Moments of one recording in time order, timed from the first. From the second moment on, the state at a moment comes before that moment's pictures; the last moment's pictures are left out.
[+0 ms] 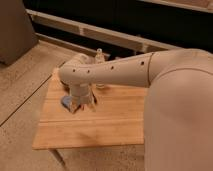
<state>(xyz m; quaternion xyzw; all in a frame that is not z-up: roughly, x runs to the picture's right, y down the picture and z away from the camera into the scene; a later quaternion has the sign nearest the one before) -0.108 0.102 0.703 -0.26 0.23 0.64 0.68</state>
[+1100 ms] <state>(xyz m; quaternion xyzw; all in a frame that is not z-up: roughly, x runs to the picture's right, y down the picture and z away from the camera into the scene) -0.136 0.119 0.692 -0.35 0.19 0.33 0.85</state>
